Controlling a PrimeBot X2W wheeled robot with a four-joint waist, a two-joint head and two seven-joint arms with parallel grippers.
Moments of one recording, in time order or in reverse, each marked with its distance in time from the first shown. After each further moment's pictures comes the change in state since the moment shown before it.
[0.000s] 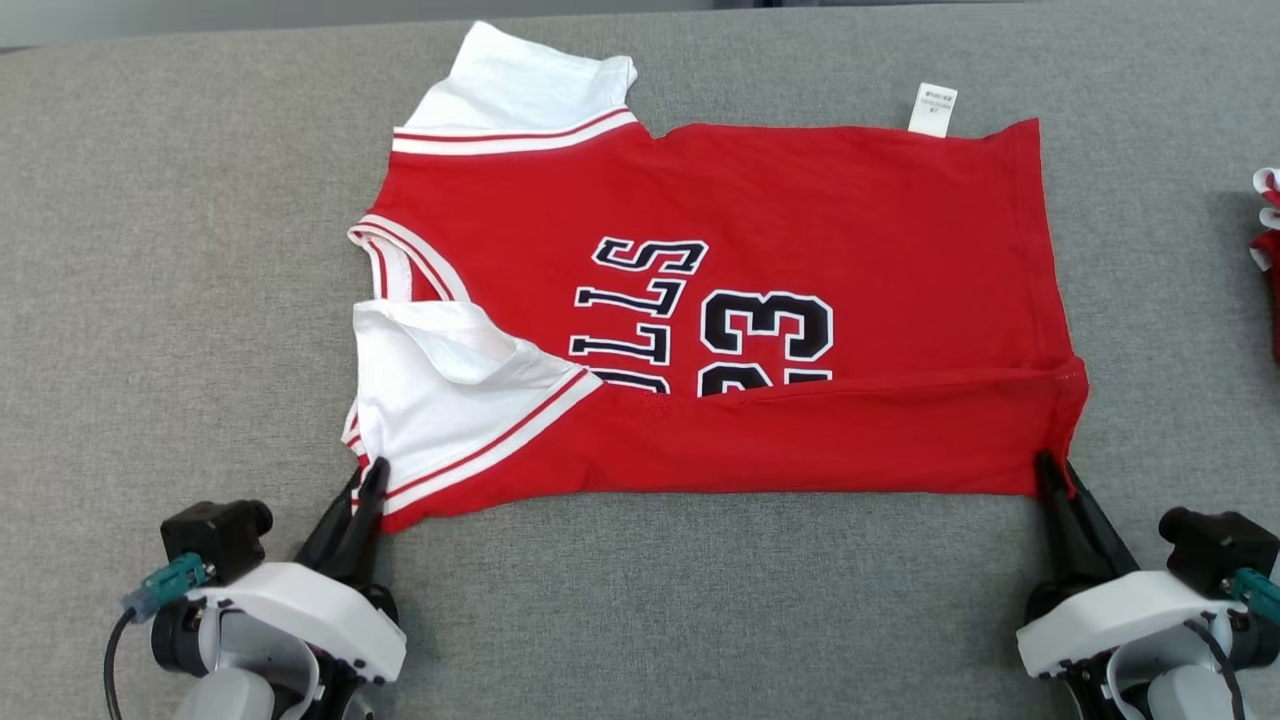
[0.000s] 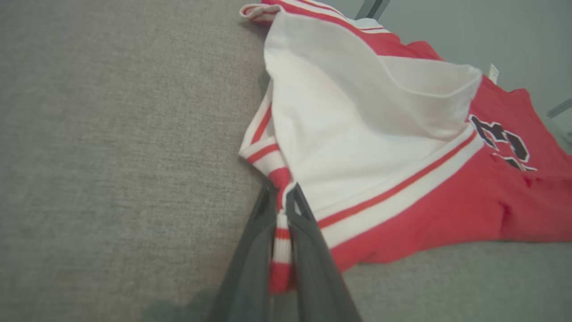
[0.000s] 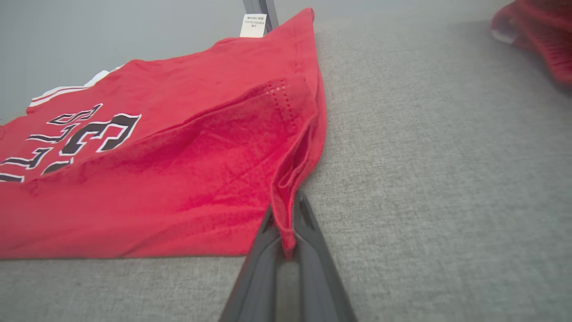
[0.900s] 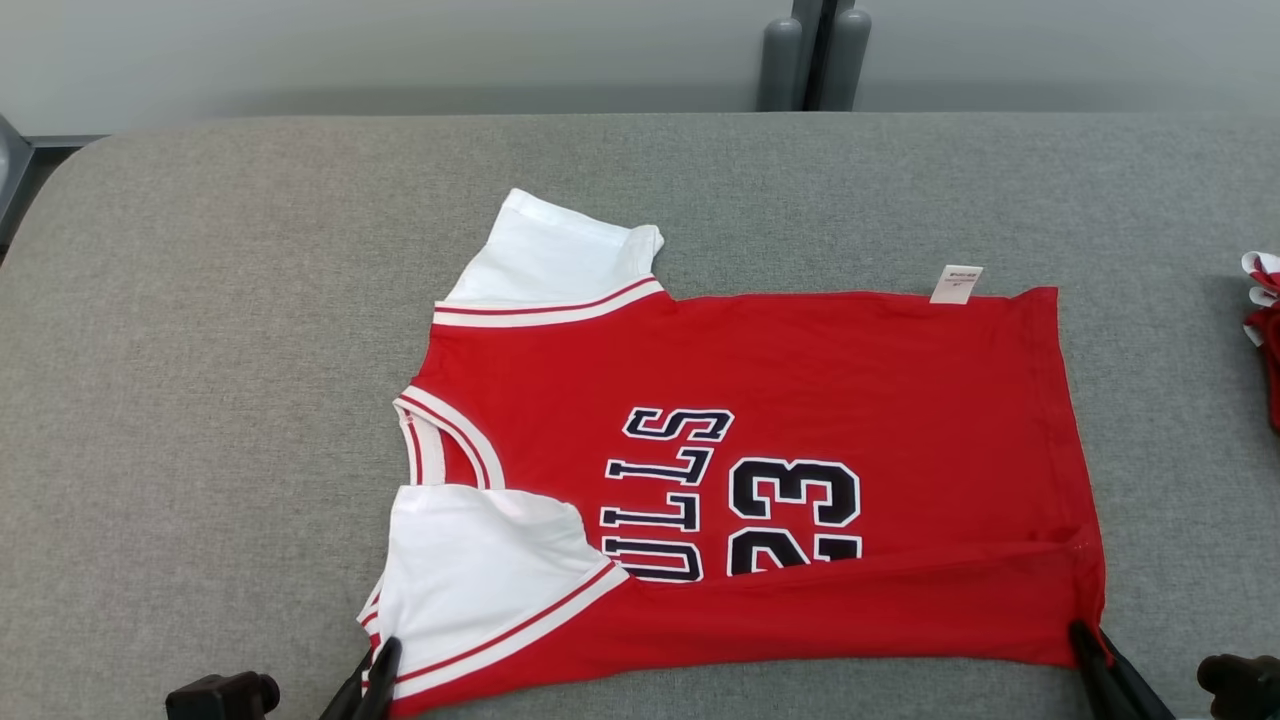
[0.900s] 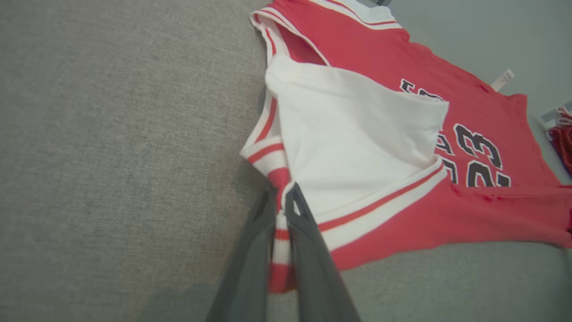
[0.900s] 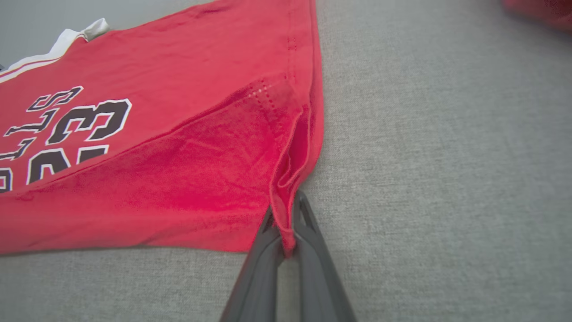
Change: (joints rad) left arm 0.384 0.037 0.004 -0.331 -0.062 0.131 0.123; right arm 0.319 -0.042 -0.053 -0.203 0.030 0.000 0.184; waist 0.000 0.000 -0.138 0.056
